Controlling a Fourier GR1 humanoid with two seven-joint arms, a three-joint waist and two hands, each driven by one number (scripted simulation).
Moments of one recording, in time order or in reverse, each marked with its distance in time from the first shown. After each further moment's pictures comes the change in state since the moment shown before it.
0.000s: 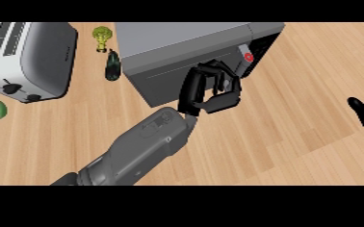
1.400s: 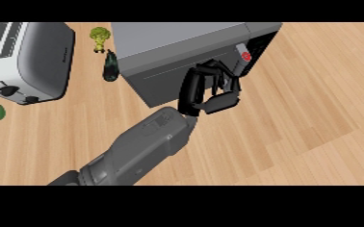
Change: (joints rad) left arm -0.019 0.000 -0.038 0.039 0.099 0.005 -0.135; right arm -0.062 -0.089 -0.053 -0.010 -0.168 0.024 0.079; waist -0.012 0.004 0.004
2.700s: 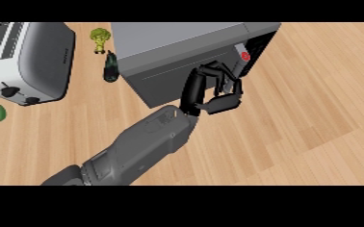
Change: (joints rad) left arm -0.049 0.000 -0.082 0.070 0.033 0.015 -0.032; right arm -0.039 -0.076 -0.018 0.010 -0.158 0.071 0.042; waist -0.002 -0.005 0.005
